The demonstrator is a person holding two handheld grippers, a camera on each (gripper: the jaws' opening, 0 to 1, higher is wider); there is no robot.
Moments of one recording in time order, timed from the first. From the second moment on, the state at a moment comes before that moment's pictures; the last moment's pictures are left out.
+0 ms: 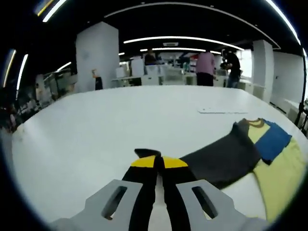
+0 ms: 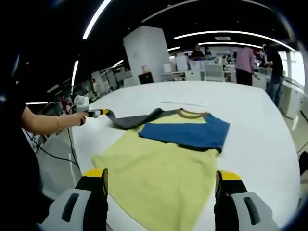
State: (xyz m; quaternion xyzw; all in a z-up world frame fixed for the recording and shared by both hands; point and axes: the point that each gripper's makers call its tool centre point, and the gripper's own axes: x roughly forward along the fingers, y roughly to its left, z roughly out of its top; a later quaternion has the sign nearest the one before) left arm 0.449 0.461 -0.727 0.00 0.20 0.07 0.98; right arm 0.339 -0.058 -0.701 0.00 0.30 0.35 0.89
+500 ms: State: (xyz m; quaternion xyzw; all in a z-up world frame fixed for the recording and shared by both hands) left arm 0.431 0.494 -0.762 -0.02 0.23 0.11 0.97; right arm 0.337 -0.062 -0.703 0.01 0.30 0.34 0.89
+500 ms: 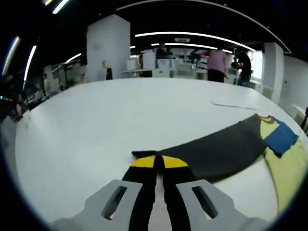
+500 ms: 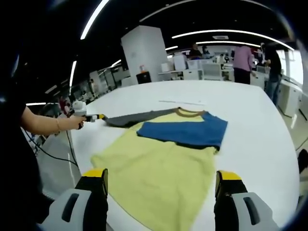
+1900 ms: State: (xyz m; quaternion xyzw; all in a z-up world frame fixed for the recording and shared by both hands) left arm 0.393 0.480 -0.784 -0.06 0.29 0.15 0.94; right arm 0.334 -0.067 -0.705 0.01 0.30 0.33 0.89
